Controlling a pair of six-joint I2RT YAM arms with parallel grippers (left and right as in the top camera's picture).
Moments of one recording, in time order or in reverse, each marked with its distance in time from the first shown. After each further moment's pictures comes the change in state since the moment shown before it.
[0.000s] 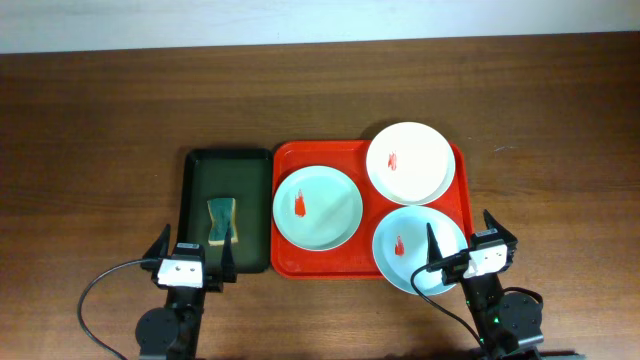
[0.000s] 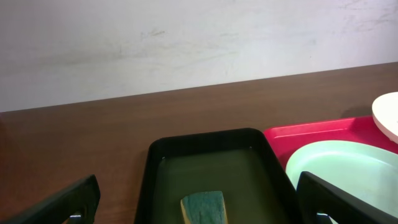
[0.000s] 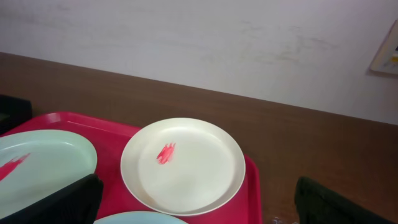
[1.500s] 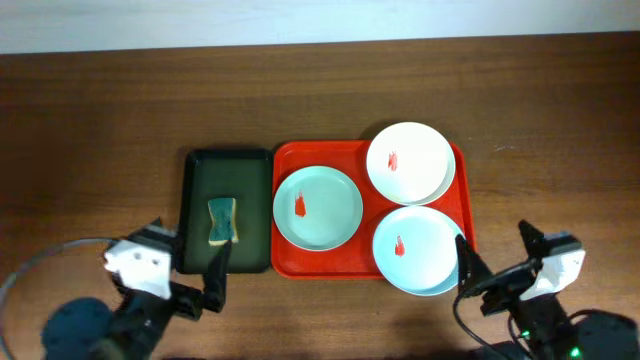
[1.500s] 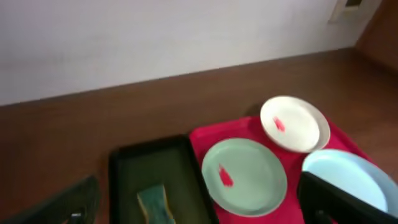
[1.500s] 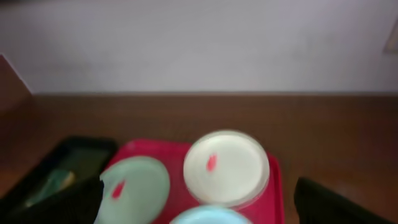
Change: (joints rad) left arm 0.000 0.460 0.973 -0.771 0.242 -0.043; right arm 0.000 0.261 0.792 -0.678 -0.089 0.251
